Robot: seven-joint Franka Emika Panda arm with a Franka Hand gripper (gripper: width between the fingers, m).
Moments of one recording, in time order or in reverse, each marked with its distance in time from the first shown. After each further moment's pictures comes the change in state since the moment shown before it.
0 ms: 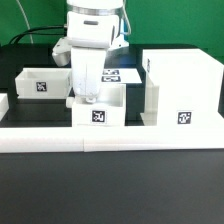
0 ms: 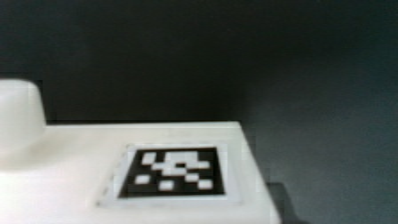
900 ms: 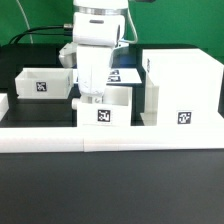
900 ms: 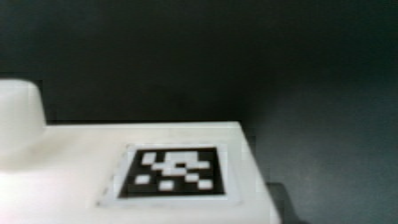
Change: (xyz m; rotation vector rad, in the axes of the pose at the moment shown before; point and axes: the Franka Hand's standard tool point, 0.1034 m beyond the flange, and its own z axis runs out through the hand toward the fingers) arm 0.014 0.005 0.004 -0.072 0.013 0.029
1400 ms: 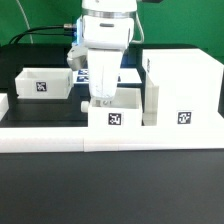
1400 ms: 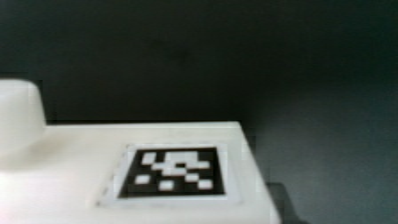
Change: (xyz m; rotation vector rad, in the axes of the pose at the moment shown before) arm 0.014 0.003 0.002 0.031 -0.008 -0.050
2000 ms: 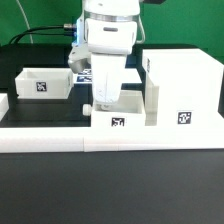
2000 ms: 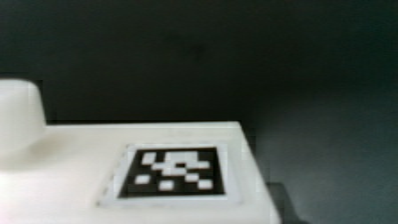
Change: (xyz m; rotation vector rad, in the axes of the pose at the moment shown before) arm 0.004 0.006 0.000 0.012 -0.003 -0.008
